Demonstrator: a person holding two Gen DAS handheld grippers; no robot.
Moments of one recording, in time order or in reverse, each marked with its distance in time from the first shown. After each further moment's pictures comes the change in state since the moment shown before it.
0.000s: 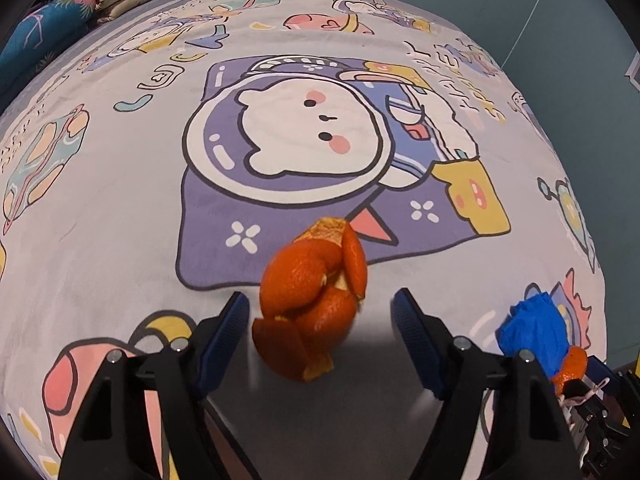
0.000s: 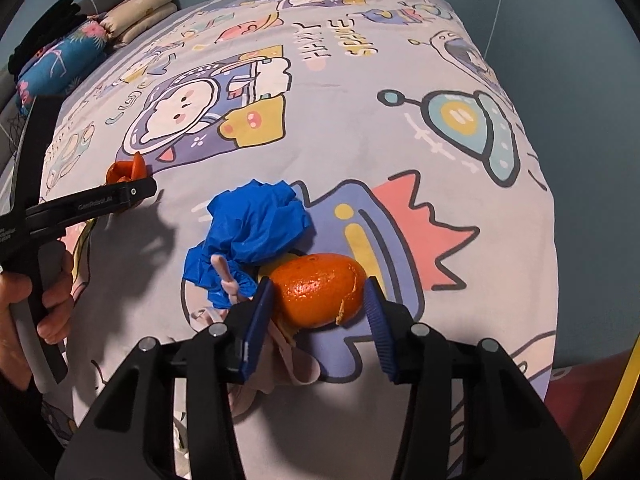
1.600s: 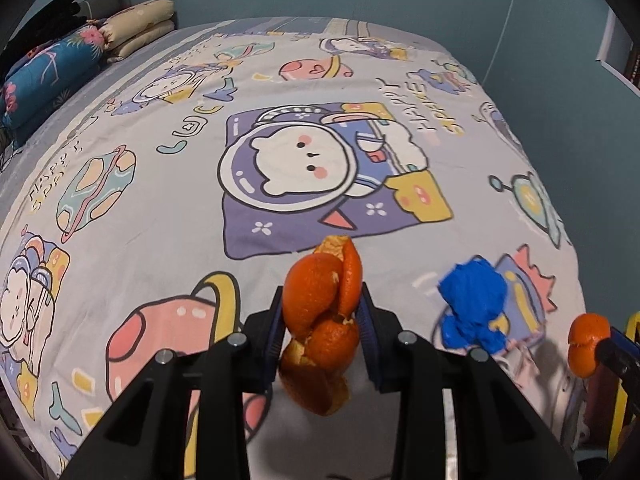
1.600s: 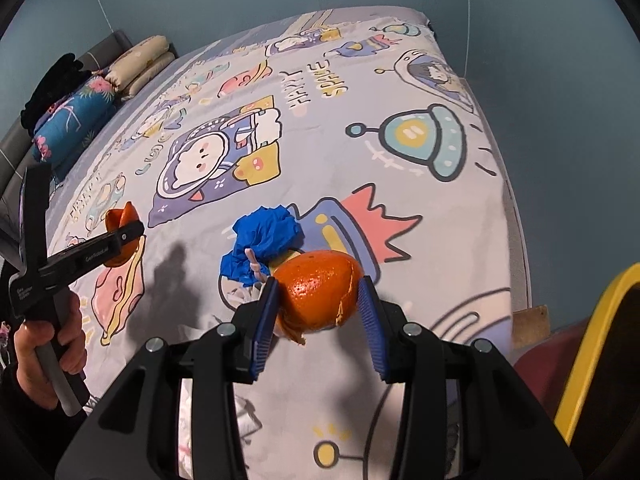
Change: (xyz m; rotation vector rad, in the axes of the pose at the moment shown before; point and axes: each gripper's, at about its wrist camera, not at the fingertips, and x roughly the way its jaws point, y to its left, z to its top) left arm -0.100 -0.022 -0.034 0.063 -0.101 0.042; right arm -0.091 -0.041 -0.024 0.138 -0.105 0.089
